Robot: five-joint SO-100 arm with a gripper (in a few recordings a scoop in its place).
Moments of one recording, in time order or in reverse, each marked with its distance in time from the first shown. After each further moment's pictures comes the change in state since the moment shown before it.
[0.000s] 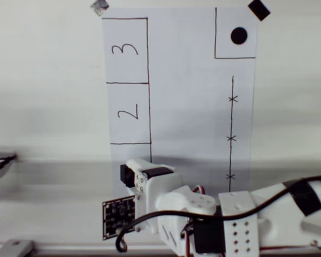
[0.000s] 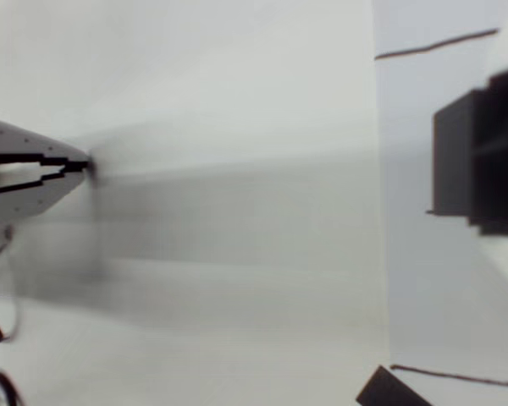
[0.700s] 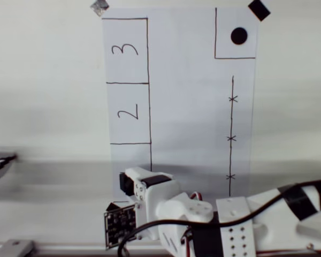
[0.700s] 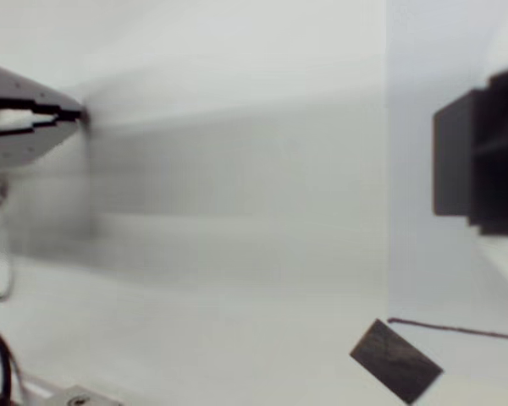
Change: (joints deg) arm -2.5 -2.1 -0.2 -3.1 0.0
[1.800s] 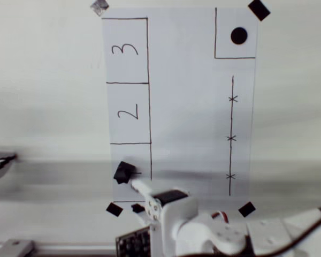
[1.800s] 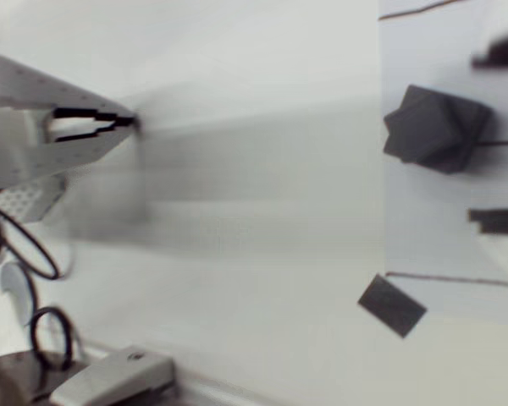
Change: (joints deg) arm -1.0 23.6 23.7 -3.0 2.1
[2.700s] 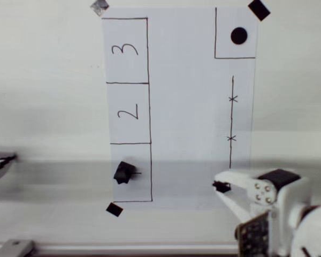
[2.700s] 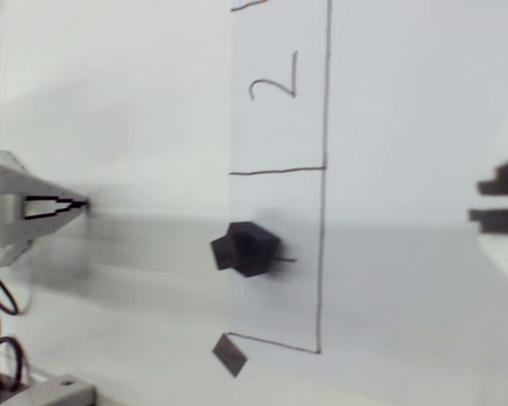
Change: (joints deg) arm 6.8 54.1 57.6 0.0 -10.3
